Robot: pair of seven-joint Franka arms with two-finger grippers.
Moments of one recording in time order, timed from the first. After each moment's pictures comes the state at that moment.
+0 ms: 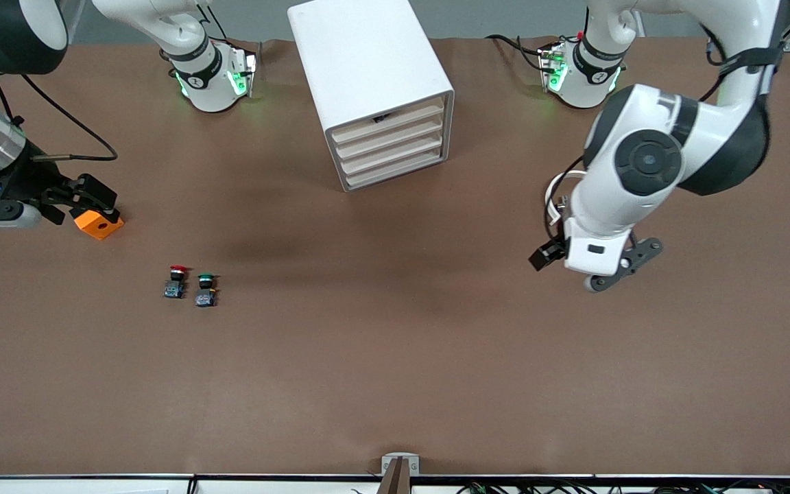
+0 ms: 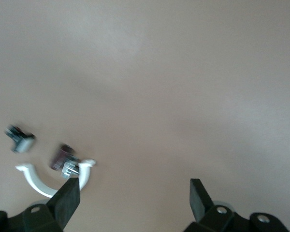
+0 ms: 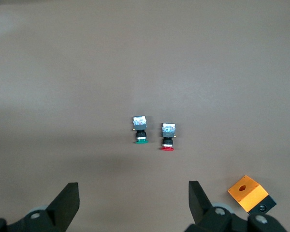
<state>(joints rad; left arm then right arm) -0.18 0.31 -0.21 -1.57 0.11 1.78 -0.89 0.19 -0.05 -0.15 -1.79 0.03 1.85 0.05</state>
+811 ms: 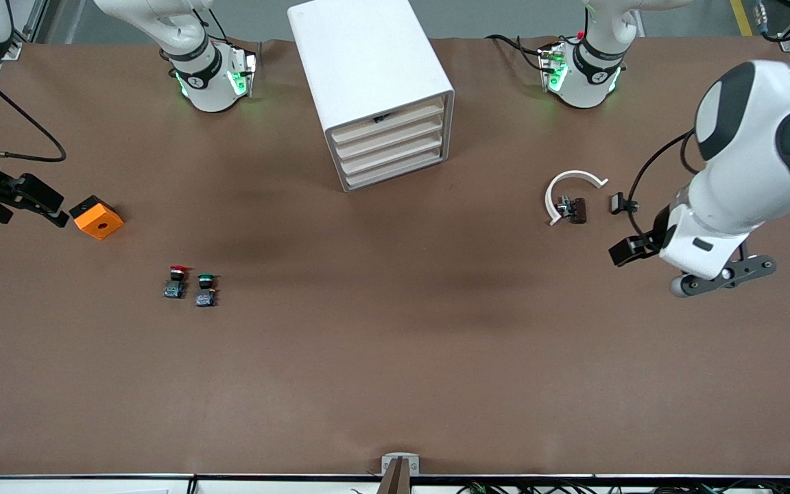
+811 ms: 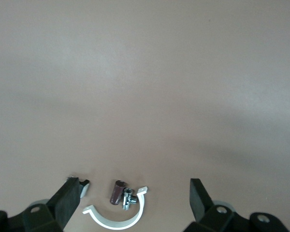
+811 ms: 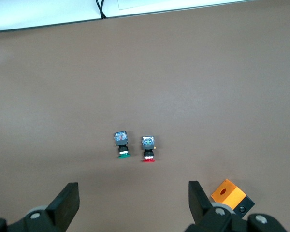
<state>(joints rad) -0.03 0.24 -0.21 -1.49 0.11 1.70 -0.46 0.07 -0.04 -0.12 -1.73 0.03 1.85 0.05</state>
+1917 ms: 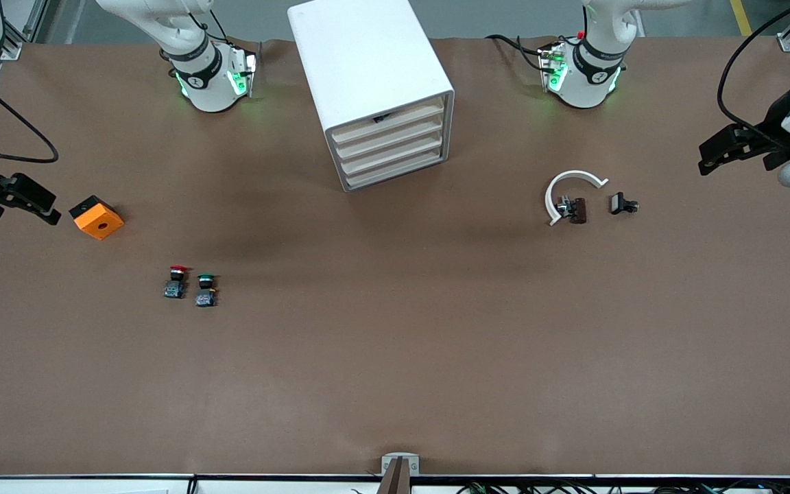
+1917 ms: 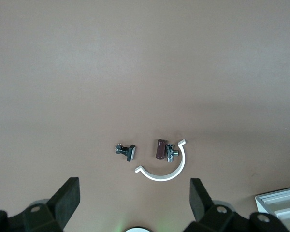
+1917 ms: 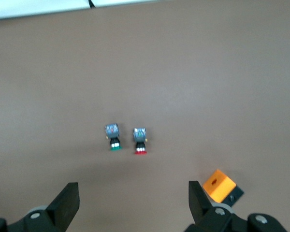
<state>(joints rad) -0.01 -0.02 -0.07 -1.55 0.04 1.48 -0.12 -0.01 -0.03 -0.05 -1.71 0.00 1.78 0.05</state>
